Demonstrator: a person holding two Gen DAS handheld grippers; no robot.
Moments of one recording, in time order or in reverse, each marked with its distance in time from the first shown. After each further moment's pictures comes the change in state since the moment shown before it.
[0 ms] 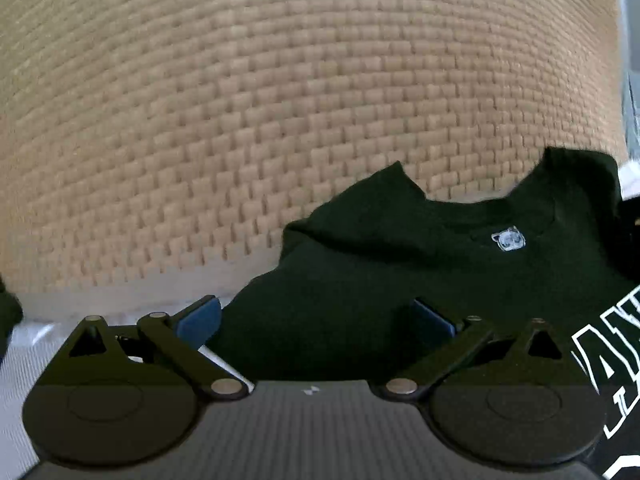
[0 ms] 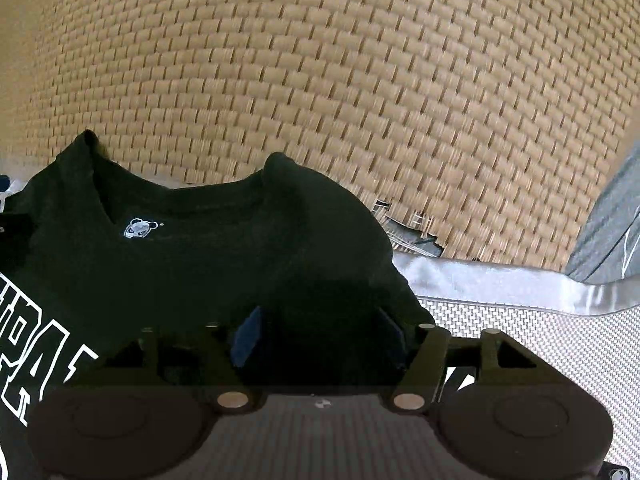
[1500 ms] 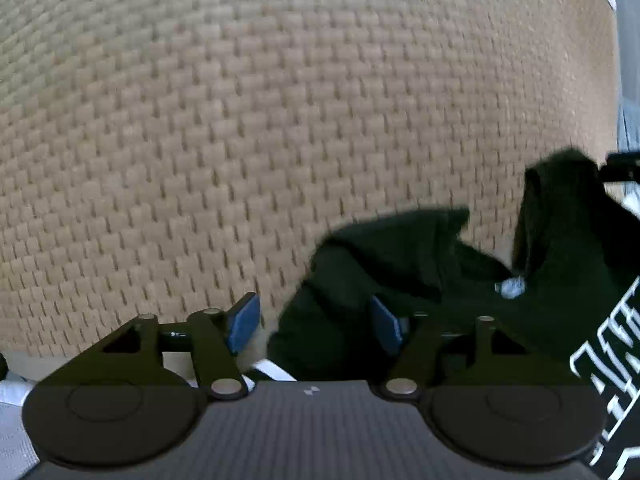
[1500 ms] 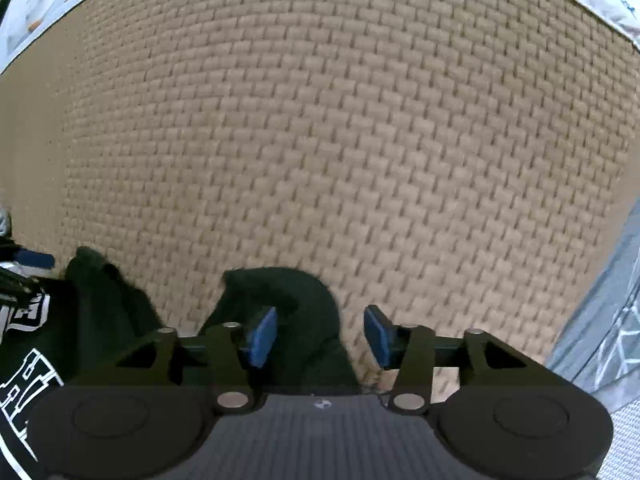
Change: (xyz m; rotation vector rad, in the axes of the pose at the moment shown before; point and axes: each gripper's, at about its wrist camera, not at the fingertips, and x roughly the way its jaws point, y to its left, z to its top) left arm 0.008 0.012 0.048 -0.040 -0.127 -0.043; right arm -0.039 -0.035 0.030 -0.005 -0.336 0.042
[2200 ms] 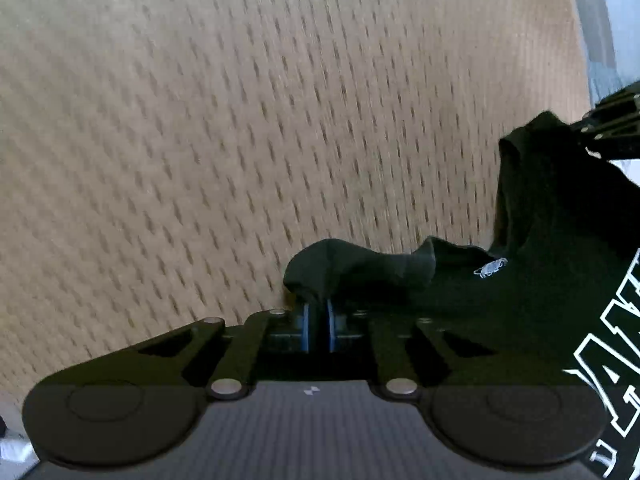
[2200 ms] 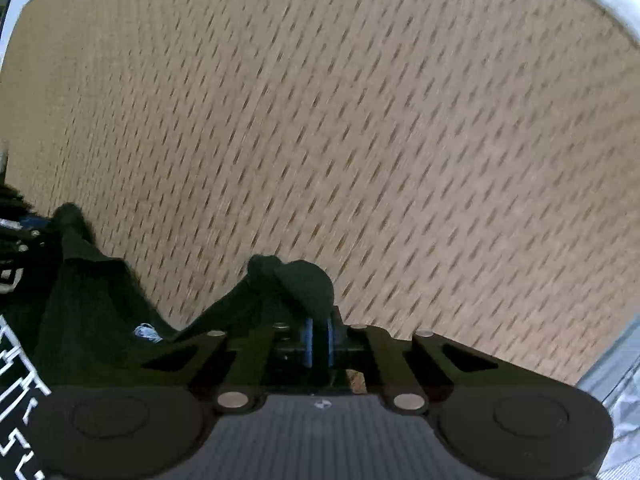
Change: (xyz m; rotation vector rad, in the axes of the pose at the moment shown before) left arm -0.006 -0.025 -0.007 0.153 -0.093 -0.020; right arm 0.027 0.017 0.013 -0.147 0.003 -0.024
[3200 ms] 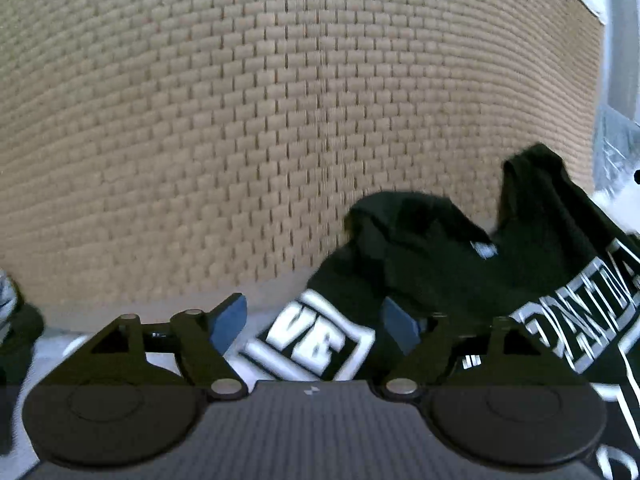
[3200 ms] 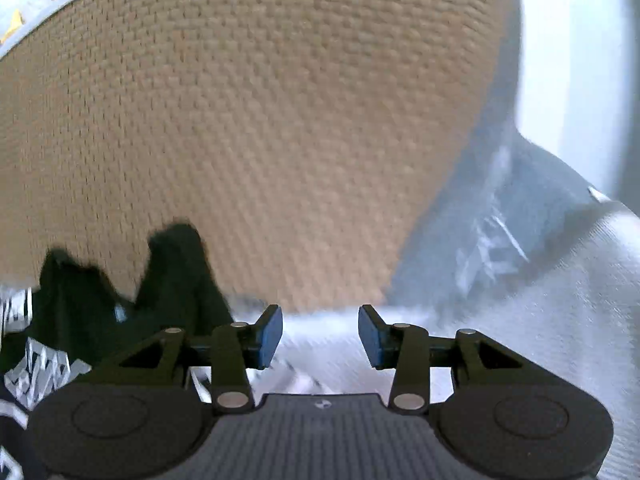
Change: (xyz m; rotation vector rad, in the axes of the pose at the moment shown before) left arm -0.102 0.030 -0.022 -0.162 0.190 -0.023; right arm -0.134 -0.117 -0.070 0.319 0.173 -0.087
